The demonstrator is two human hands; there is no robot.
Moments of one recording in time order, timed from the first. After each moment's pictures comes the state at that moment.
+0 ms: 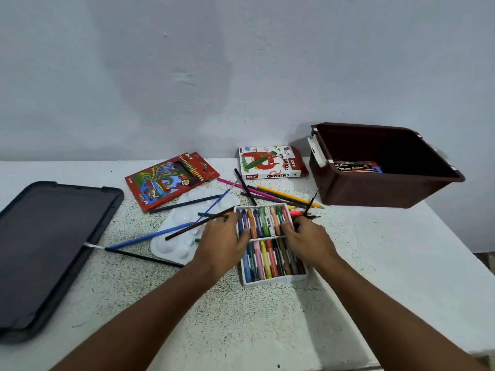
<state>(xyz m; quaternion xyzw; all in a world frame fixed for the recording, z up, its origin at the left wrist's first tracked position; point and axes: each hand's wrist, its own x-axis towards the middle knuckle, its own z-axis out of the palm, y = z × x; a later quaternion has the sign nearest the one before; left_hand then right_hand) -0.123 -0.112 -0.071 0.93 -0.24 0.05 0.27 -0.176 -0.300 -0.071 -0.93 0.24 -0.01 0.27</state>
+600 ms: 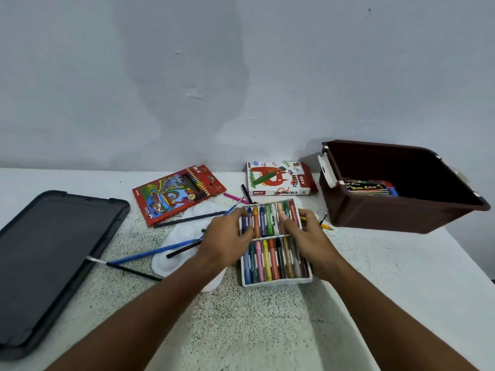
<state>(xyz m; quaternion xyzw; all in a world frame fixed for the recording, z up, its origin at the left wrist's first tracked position) -0.092 -0.125 -0.043 0.91 -0.20 -0.01 0.37 -0.146 -0.302 -0.048 -0.73 0.17 -0.01 0.66</state>
